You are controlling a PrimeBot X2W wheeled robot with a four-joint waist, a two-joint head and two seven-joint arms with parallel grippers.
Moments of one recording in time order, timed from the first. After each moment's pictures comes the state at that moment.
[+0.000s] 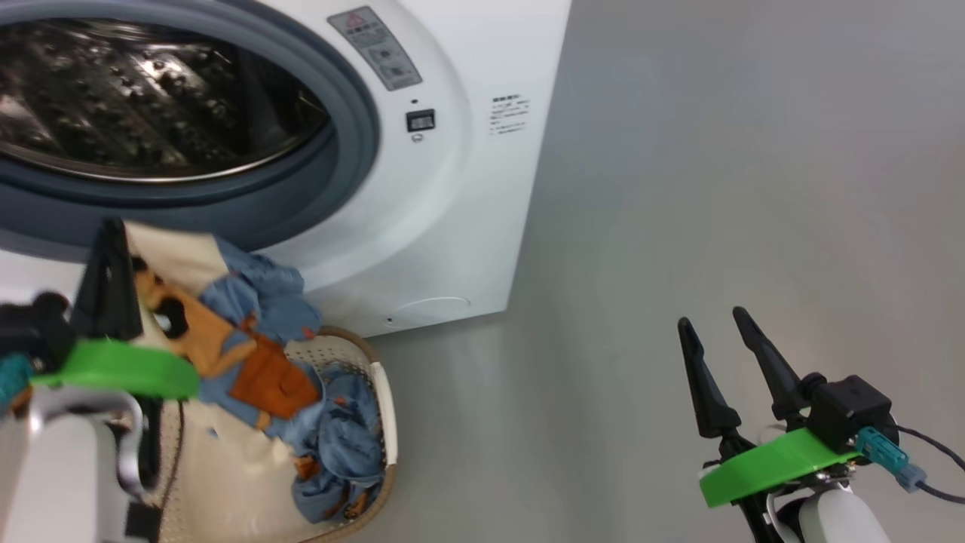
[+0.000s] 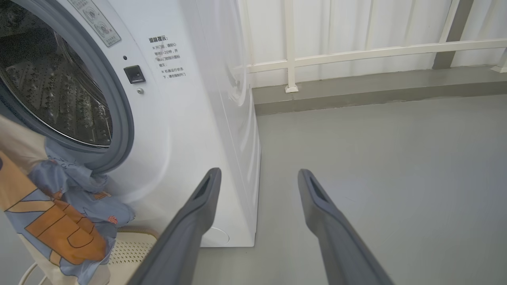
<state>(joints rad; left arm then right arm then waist) -0.40 0.11 0.09 0.31 -0.14 -0.09 -0.26 -0.14 -0.05 0.04 0.15 0.21 0.12 -0.25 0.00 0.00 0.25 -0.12</state>
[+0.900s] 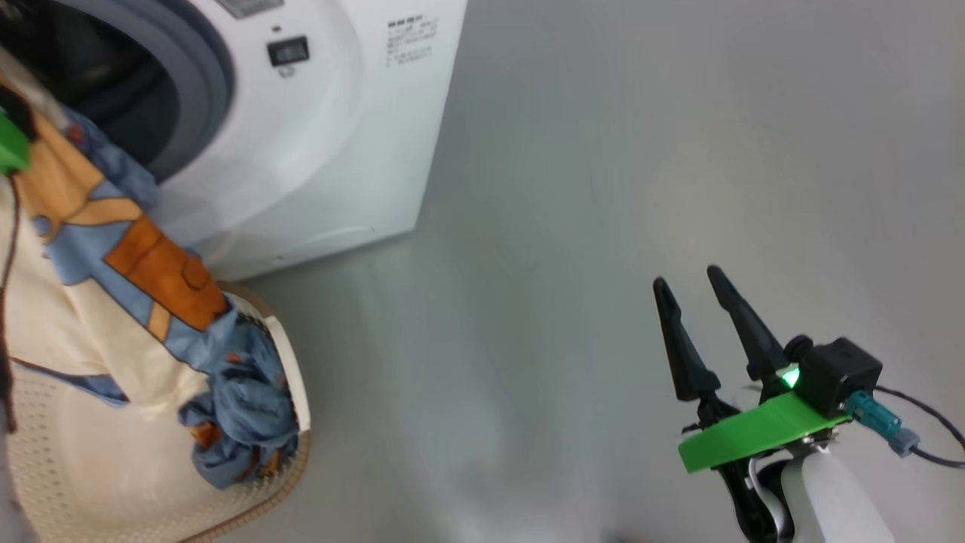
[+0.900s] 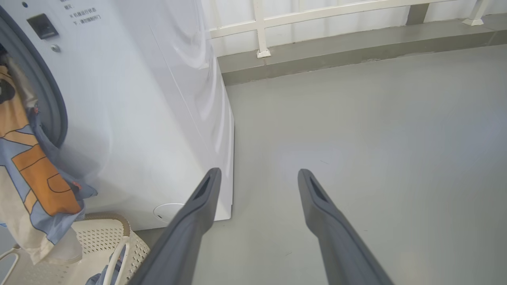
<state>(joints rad) -1.05 0.28 0.08 0.81 -0.10 -0.08 -0.20 -0.23 -0.05 0.11 0.16 0.28 0.12 -0.25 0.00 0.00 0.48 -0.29</state>
